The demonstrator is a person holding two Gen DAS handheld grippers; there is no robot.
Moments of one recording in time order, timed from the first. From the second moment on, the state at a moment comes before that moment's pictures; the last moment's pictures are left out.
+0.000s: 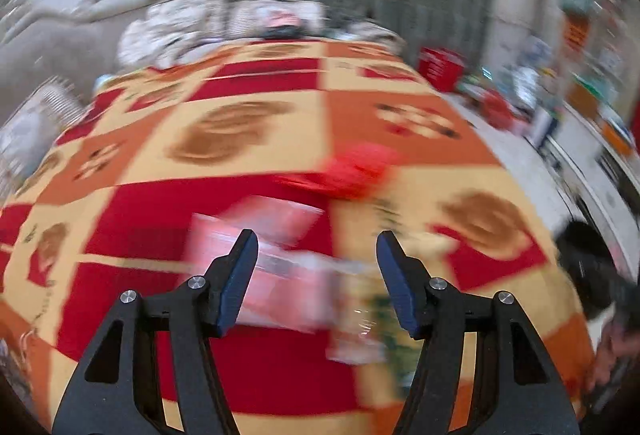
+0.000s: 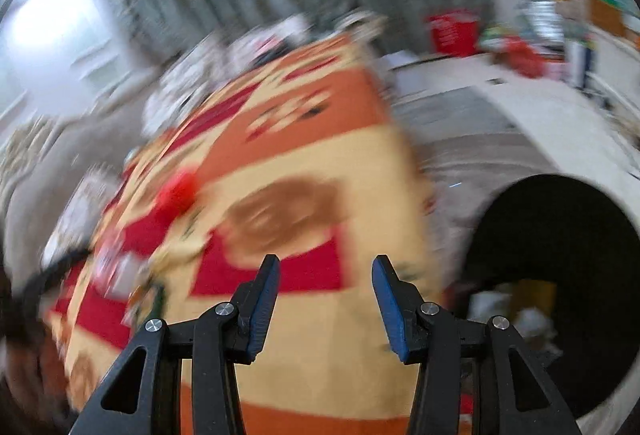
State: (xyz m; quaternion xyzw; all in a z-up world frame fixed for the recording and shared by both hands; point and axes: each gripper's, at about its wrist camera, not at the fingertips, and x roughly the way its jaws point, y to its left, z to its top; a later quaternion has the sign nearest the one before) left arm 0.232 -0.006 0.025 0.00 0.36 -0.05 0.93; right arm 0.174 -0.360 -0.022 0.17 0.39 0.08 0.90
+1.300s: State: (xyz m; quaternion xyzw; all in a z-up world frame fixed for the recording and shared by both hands) left arm 0.162 0.047 -0.050 -0.10 0.39 -0.09 0.91; right arm 0.344 -0.164 -0.014 0.07 0.41 0.18 0.89
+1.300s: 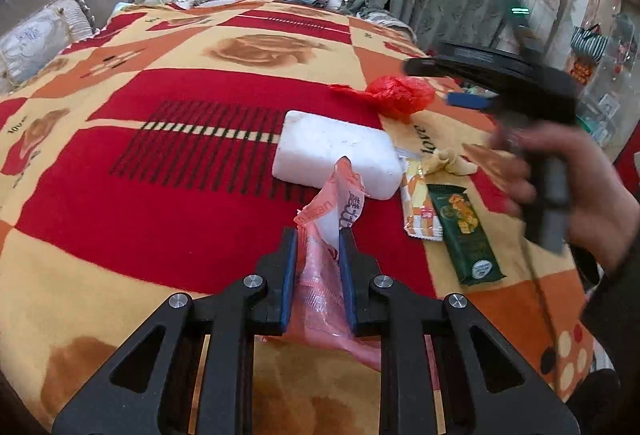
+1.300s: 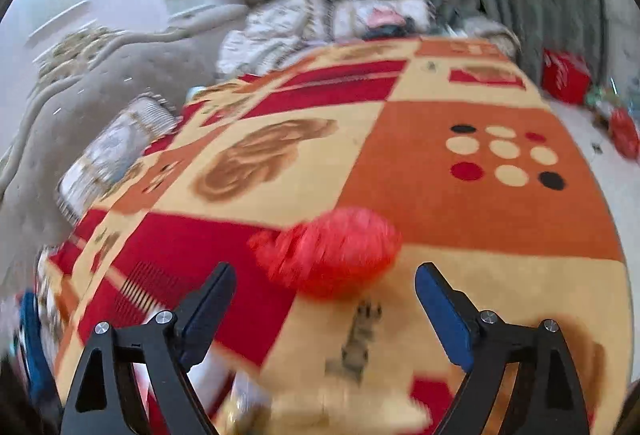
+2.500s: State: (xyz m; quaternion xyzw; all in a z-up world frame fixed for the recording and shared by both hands) left arm 0.110 -0.023 -0.015 -0.07 0.41 -0.01 0.91; right arm 0.128 -0.272 -0.002 0.05 0.33 0.19 0.92
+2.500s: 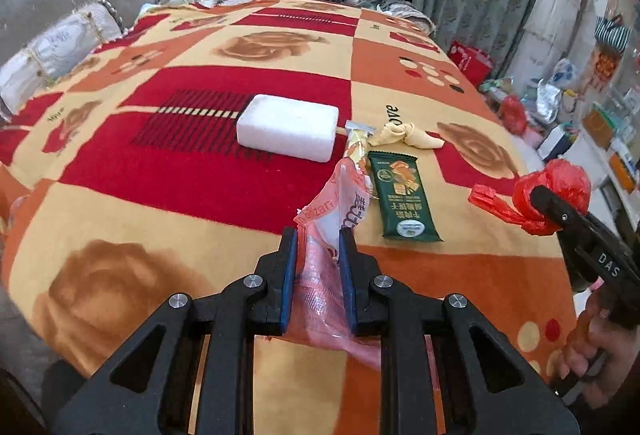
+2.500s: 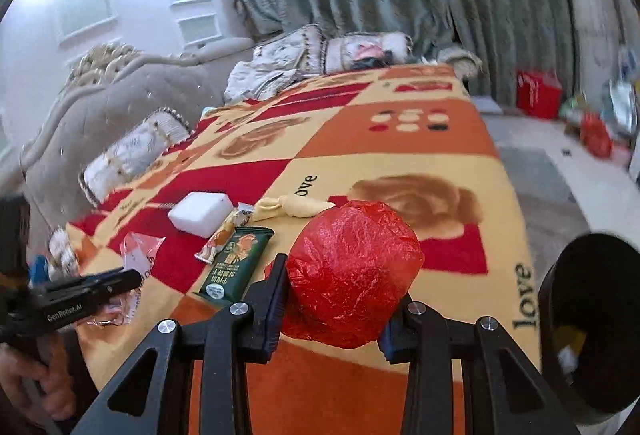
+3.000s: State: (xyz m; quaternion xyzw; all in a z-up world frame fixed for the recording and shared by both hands) left arm 0.089 -0.040 -0.003 -0.03 0.41 0.01 0.91; right arm 0.105 -0.266 -0.003 0.03 0.32 0.22 0.92
